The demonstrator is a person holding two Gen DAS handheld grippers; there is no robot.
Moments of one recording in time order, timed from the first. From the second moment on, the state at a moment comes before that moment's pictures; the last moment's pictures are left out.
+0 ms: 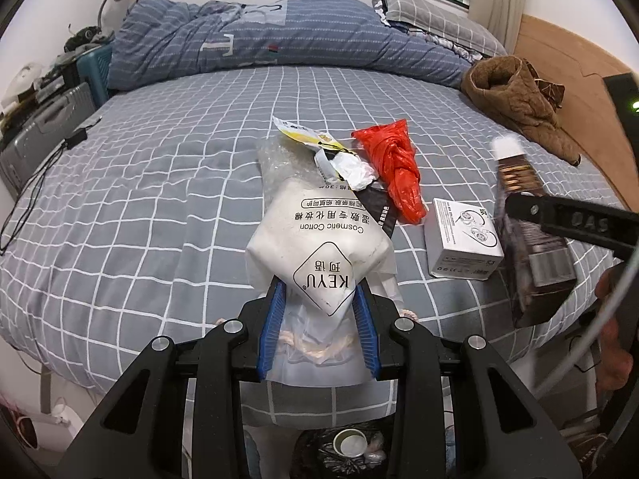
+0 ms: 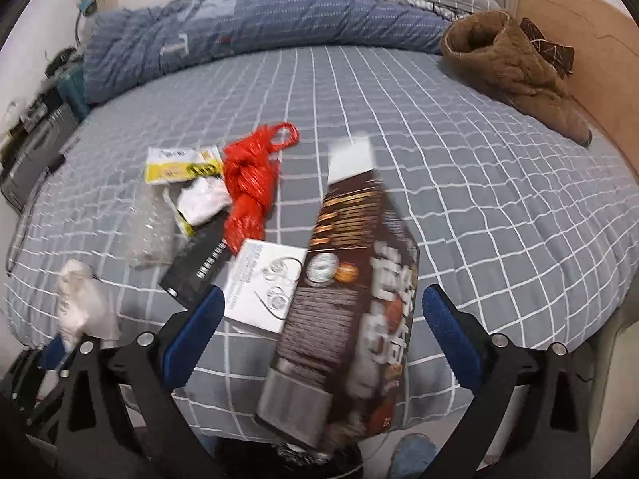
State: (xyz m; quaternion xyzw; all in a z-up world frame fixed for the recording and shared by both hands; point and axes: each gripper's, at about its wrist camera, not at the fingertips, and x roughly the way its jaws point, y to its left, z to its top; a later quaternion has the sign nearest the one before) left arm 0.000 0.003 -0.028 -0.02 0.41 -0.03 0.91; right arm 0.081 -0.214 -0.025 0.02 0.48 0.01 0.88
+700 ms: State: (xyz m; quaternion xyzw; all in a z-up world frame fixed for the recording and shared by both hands) left arm 0.000 0.001 -0.030 -0.02 0.41 -0.03 0.91; right arm 0.078 -0.251 -0.055 0.00 0.51 -0.04 0.86
